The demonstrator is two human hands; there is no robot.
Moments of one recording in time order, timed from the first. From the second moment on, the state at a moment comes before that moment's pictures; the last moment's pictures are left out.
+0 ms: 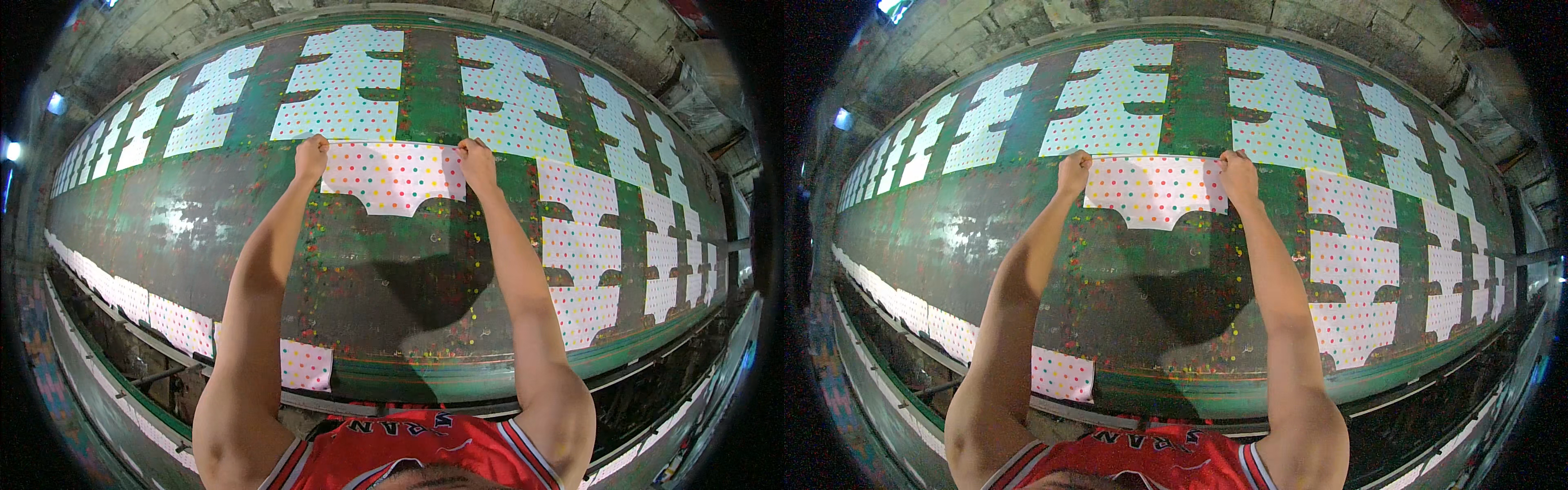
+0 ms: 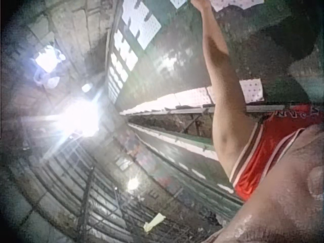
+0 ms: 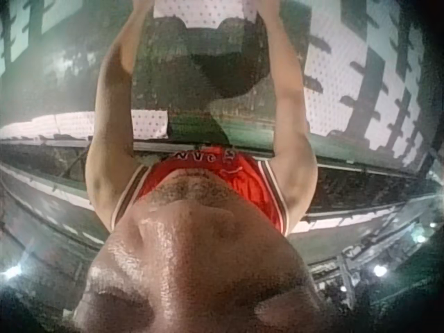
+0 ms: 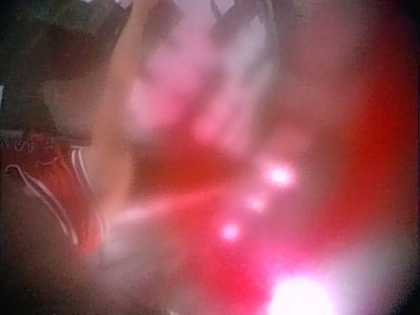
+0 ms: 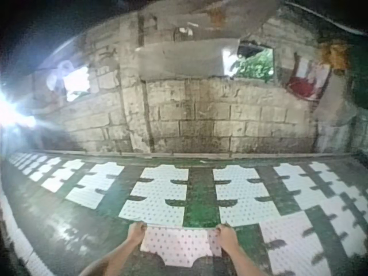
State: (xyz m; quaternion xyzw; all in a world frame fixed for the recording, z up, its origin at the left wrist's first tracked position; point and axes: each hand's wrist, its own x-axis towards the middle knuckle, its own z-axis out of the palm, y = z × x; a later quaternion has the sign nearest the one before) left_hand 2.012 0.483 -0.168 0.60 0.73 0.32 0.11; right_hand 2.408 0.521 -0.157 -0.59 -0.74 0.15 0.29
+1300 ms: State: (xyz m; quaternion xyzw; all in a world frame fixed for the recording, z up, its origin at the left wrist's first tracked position) left_hand 2.073 0.066 -0.033 0.56 0.57 0.49 0.34; right_hand 2.479 0.095 -0.056 -0.60 -0.61 0.24 0.46
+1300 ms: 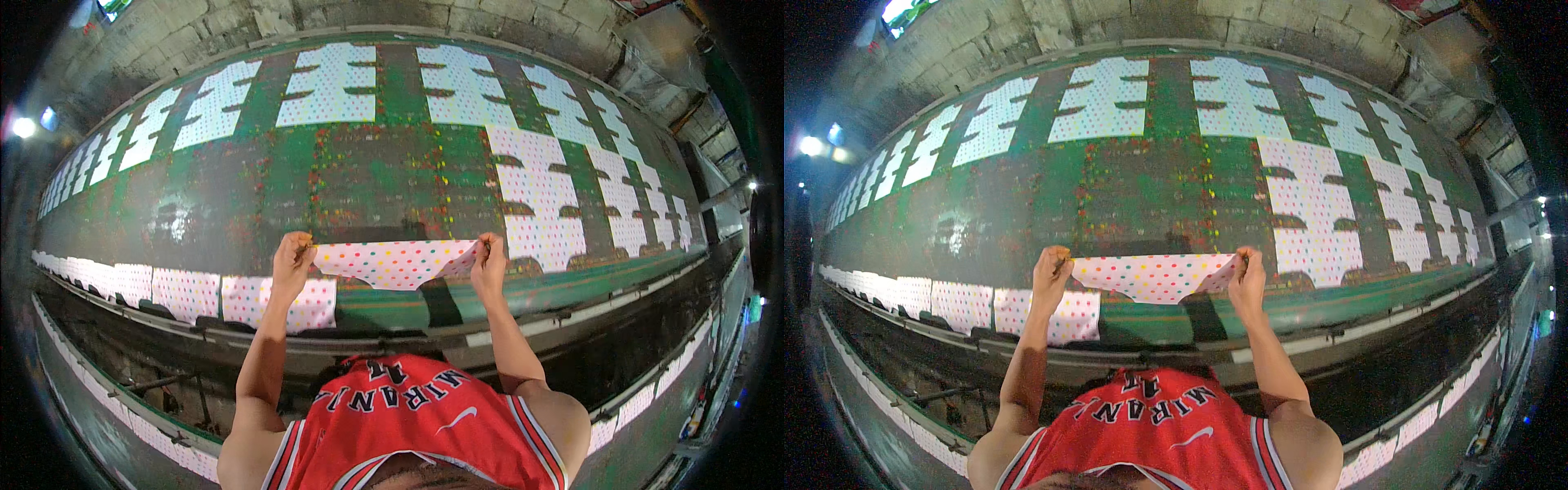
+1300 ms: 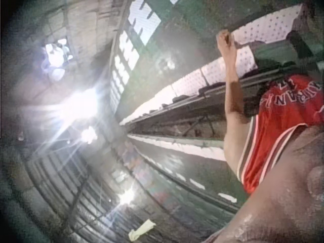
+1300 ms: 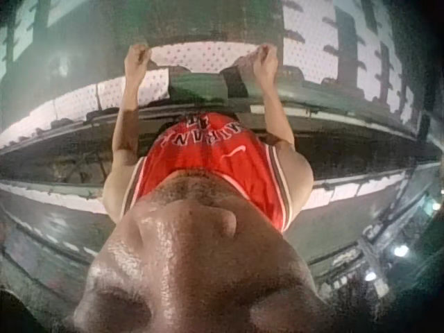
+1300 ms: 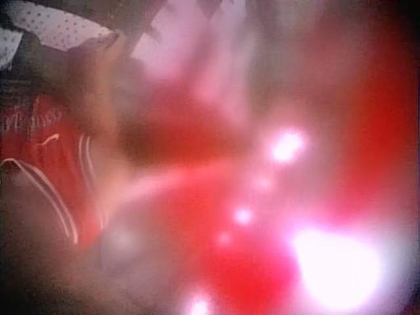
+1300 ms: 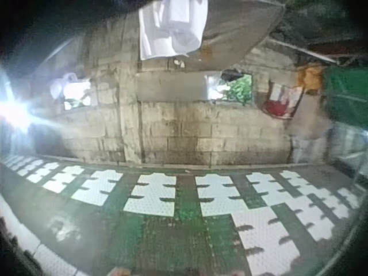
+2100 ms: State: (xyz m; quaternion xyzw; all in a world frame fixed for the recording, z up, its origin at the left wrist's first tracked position) left_hand 2.097 0.023 -0.128 0.51 0.66 0.34 0.44; right_hand 2.496 0.047 -0.162 -0.68 -0.63 0.15 0.34
